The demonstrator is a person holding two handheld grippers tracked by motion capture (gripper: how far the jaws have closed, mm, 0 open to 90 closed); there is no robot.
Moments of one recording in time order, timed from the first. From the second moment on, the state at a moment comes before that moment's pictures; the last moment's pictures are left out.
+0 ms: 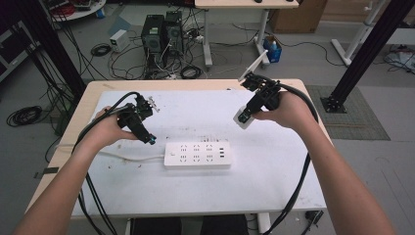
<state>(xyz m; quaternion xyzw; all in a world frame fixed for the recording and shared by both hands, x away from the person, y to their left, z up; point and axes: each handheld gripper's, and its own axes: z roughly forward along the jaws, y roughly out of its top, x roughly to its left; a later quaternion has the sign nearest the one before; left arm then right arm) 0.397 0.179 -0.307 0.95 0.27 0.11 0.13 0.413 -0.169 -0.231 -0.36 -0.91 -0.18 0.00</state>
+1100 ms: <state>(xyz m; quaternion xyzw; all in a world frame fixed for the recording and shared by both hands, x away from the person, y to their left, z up) 0.368 0.195 -0.309 0.94 0.29 0.11 0.15 0.426 -0.042 -0.339 -0.06 -1.00 -0.03 0.00</state>
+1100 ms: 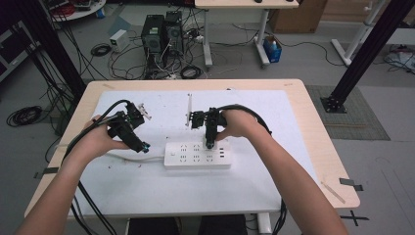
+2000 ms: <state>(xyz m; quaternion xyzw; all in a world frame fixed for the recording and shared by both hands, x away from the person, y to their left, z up) 0.368 0.192 -0.313 0.94 0.28 0.11 0.14 0.421 -0.036 -0.356 0.02 -1.00 0.00 -0.01</state>
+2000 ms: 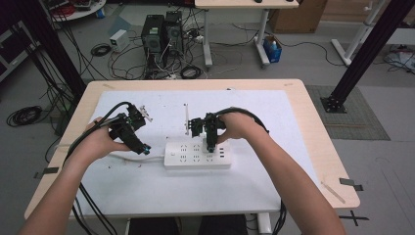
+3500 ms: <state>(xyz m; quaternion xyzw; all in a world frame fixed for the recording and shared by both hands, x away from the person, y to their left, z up) 0.393 0.179 -0.299 0.94 0.28 0.12 0.14 0.421 -0.222 -0.292 -0.49 -0.86 -0.12 -0.05</state>
